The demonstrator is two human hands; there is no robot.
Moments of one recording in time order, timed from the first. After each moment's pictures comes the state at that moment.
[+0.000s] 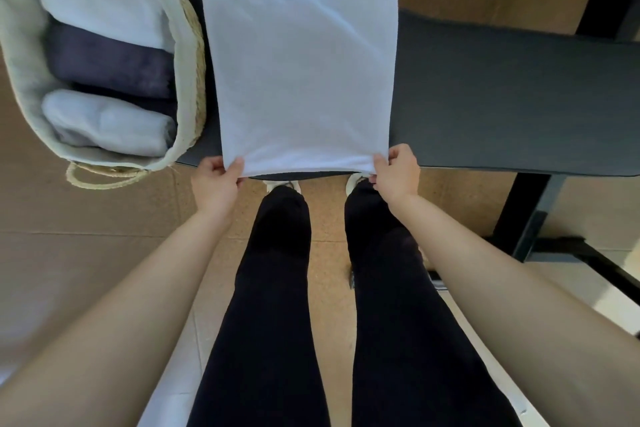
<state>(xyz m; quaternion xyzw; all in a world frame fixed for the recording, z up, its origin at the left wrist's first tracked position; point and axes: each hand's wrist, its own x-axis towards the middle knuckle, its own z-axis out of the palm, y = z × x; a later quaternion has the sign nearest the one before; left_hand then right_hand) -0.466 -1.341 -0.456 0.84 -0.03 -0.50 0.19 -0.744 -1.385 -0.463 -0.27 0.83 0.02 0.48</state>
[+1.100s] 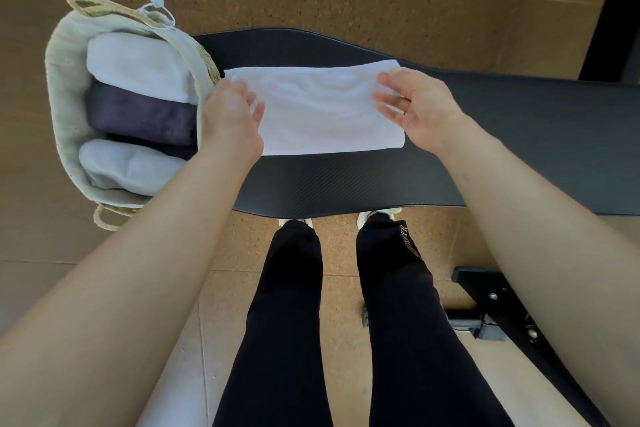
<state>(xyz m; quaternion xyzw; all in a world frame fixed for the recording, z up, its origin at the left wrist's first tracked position) -0.483 -1.525 -0.427 0.76 0.11 -0.51 0.39 -0.734 -1.567 -0.433 -0.11 0.70 -0.21 0.68</state>
